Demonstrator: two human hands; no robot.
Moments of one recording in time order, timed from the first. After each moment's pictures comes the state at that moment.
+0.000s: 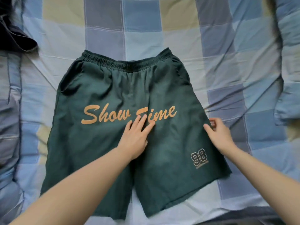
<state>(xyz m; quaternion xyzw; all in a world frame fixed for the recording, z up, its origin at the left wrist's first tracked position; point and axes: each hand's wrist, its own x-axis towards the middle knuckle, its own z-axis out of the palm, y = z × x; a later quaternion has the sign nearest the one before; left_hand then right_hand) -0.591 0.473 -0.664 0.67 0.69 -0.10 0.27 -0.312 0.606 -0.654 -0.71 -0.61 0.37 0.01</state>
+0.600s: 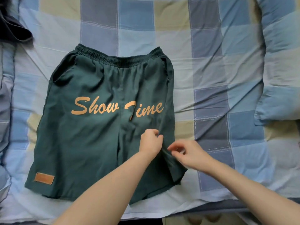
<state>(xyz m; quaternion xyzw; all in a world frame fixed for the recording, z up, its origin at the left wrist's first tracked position) -0.473 0.492 -0.623 0.22 0.80 0.21 0.51 -0.323 0.545 -0.580 -0.43 -0.75 0.48 -0.14</state>
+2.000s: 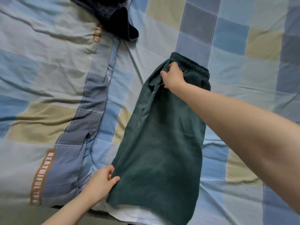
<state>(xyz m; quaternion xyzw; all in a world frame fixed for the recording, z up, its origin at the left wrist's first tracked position) -0.785 0.188 -0.627 0.21 0.83 0.10 0.51 -0.803 0.580 -0.624 -0.54 -0.72 0.44 0.00</state>
